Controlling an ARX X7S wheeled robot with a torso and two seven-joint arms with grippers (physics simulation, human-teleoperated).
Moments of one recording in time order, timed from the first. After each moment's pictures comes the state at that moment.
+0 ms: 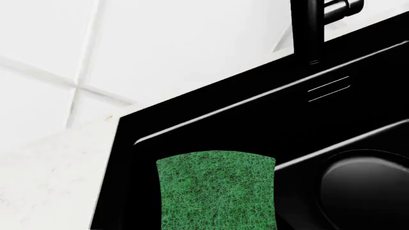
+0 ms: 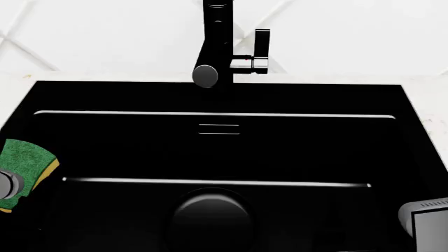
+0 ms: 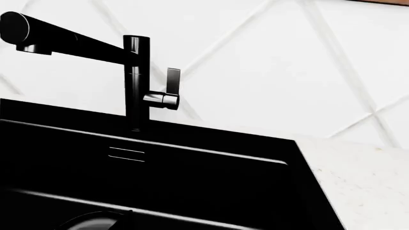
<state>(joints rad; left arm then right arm) -0.49 -0.74 0.20 0.46 -0.69 -0.97 -0.18 0.16 1.01 -0.20 -0.61 1.03 0.39 0.51</state>
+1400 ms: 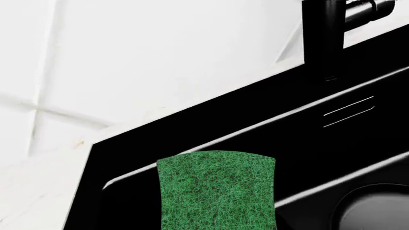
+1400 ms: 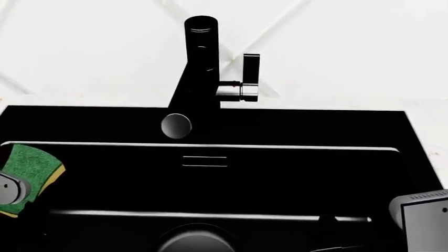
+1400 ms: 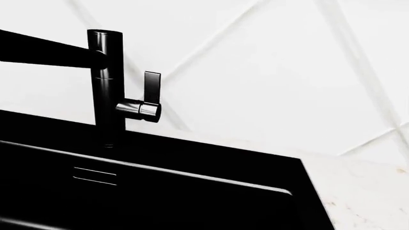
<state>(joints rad) -0.48 -0.74 0.23 0.44 -0.69 -0.95 -0.18 0.22 1.00 -0.23 -0.60 1.04 0.44 0.51</state>
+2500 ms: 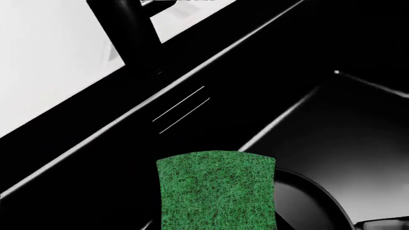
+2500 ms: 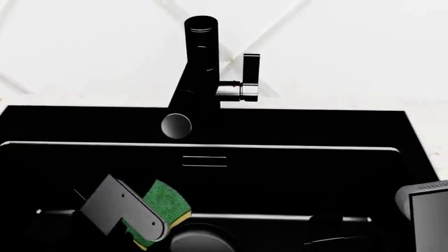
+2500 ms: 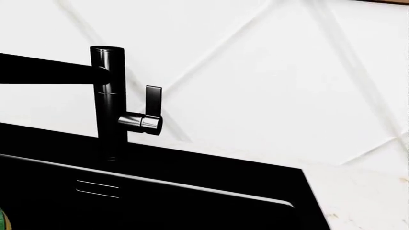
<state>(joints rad) -0.68 -0.43 0.68 0.21 -0.52 -0.91 -0.06 0.25 1.00 -0.21 -0.61 1.07 0.45 0.51</state>
